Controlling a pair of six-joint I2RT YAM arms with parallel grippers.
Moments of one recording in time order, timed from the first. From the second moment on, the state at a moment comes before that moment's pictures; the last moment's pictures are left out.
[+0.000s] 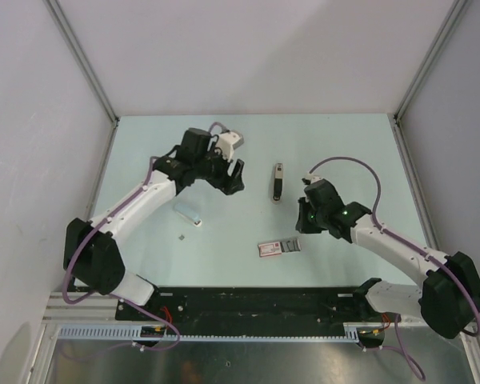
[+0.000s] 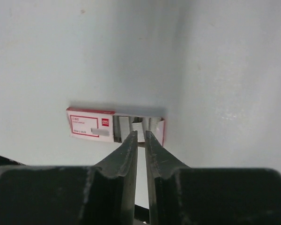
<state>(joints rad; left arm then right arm) -0.48 1.49 1.26 -0.48 0.39 0.08 0.64 1.19 0.76 -0.49 0.03 0.50</state>
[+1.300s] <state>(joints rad) -0.88 1.70 1.01 -0.36 0.16 0.48 0.42 1.19 0.50 -0.30 -0.25 0.73</state>
